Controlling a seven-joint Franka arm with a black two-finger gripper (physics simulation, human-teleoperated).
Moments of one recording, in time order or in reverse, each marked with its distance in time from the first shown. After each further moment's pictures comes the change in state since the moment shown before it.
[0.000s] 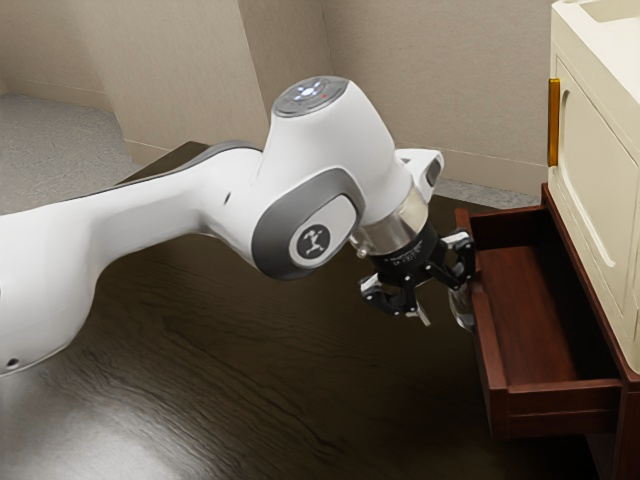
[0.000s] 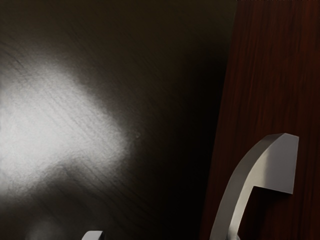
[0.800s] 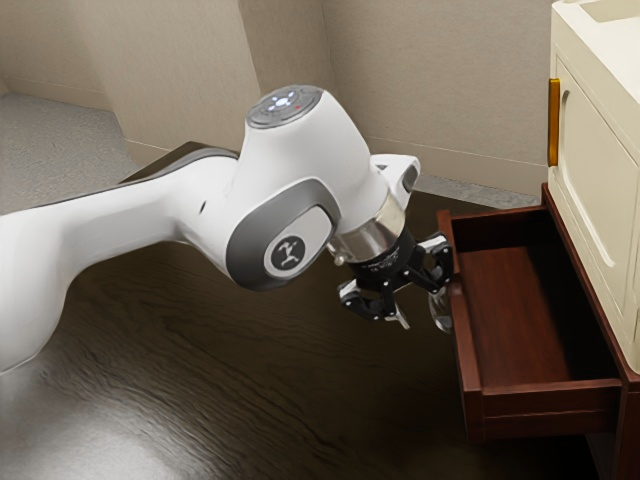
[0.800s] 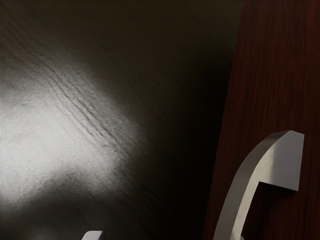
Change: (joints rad) arm 0.023 -0.072 -0.004 -0.095 0.016 0.033 -0.012
